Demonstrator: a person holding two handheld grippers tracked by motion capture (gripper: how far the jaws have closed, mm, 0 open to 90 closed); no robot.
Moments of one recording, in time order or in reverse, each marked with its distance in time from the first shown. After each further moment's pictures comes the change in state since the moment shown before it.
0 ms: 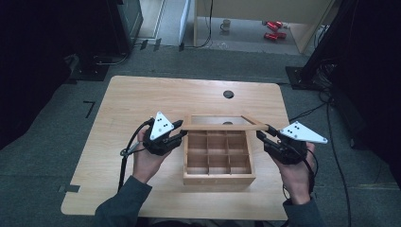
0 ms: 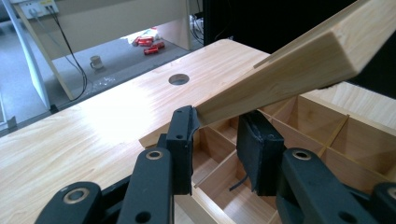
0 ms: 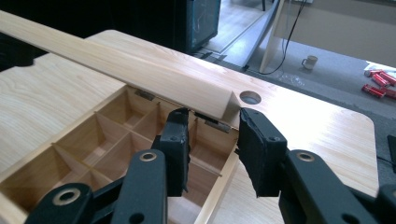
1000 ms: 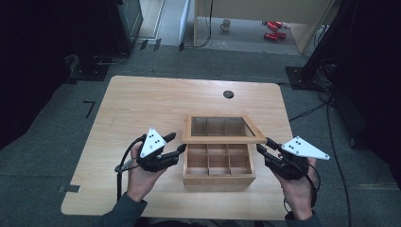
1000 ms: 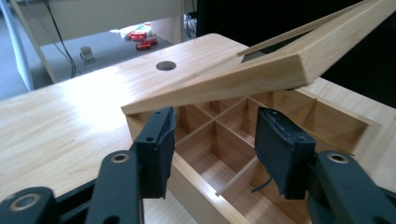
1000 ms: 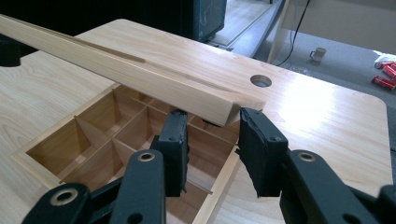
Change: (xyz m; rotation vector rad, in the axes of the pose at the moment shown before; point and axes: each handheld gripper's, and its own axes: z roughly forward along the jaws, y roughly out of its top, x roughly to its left) left arm -0.018 -0.030 -0.029 -0.009 -0.036 -0.078; right arm 0.012 -0.027 -0.016 0.022 0.016 0.007
